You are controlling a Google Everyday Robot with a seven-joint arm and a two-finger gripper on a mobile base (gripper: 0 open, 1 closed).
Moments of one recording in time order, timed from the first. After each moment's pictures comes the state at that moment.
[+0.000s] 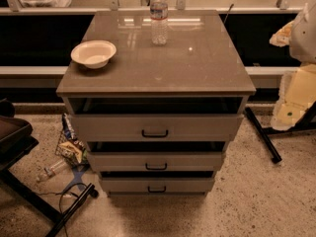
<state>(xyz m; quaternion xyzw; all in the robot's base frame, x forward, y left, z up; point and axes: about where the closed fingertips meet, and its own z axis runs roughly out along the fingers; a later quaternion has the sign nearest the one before) 0.438 -0.216 0.977 -0.60 0.78 -0.04 0.16</state>
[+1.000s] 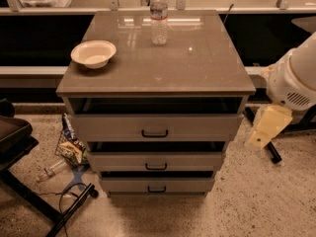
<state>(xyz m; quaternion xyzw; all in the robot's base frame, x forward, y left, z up) 0.457 -0.219 0.890 -0.55 0.81 -0.03 0.19</state>
